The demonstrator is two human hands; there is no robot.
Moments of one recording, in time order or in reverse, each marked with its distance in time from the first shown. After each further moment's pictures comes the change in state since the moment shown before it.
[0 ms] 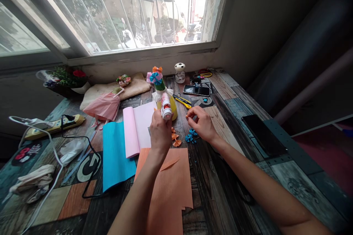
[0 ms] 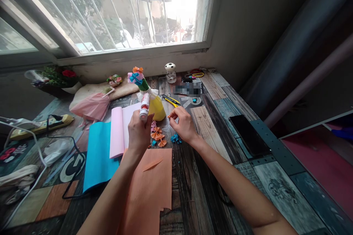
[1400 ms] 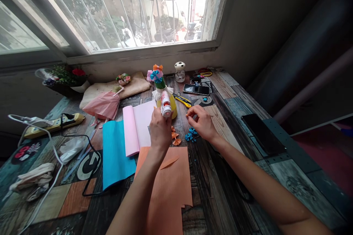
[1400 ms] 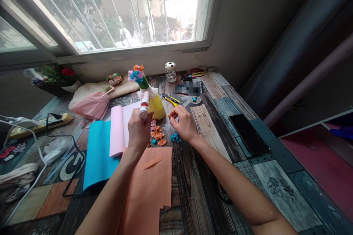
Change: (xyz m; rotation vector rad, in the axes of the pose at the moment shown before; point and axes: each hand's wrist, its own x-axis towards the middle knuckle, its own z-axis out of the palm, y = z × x) left_hand 0.003 0.002 -0.001 0.041 0.001 -0.026; right_hand -0.001 0.002 0.000 -0.004 0.006 -0.027
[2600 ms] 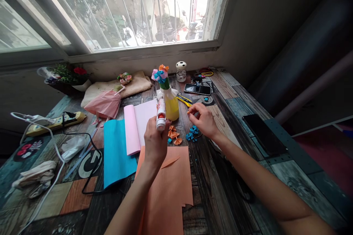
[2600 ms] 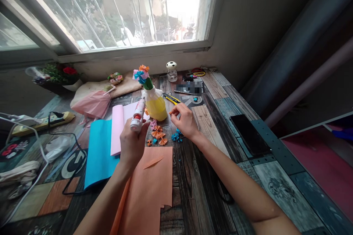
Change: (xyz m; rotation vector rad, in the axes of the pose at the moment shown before) left_hand -0.027 -0.009 -0.026 -0.136 0.013 0.048; right_hand 0.008 -0.001 -0.002 0.016 -0.006 0.019
